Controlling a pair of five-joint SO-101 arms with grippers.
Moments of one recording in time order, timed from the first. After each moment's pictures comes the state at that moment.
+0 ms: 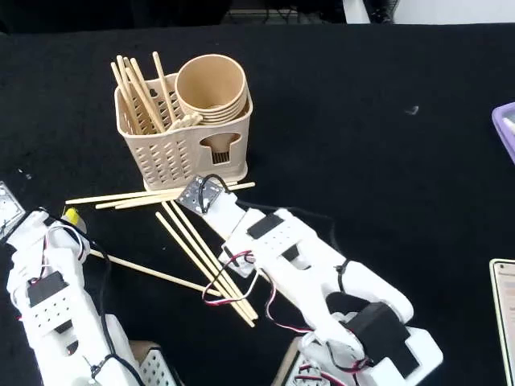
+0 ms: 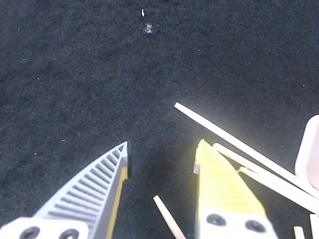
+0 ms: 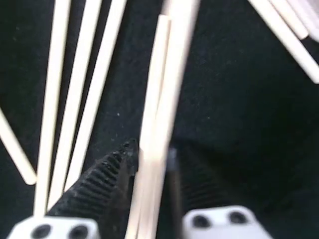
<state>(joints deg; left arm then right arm) -38.5 -62.0 83.3 27.3 6.6 -36.0 -11.8 56.2 40.7 21.3</state>
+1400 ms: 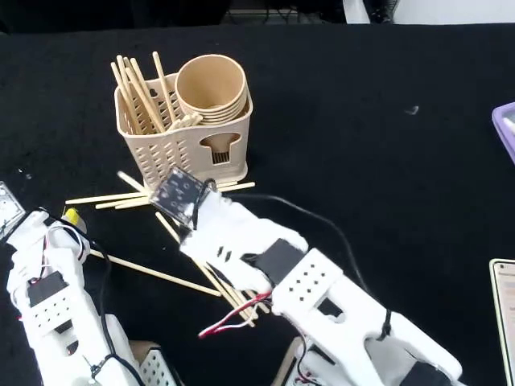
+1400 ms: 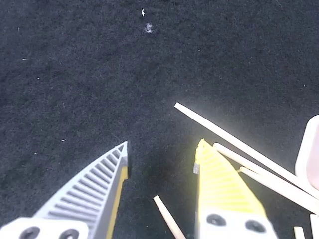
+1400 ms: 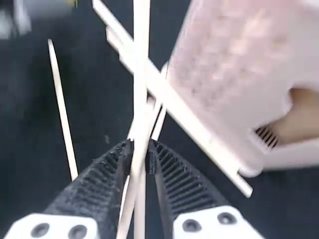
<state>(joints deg) -38.5 -62.0 83.3 27.3 6.6 -46.4 -39.9 54.8 37.0 14.5</state>
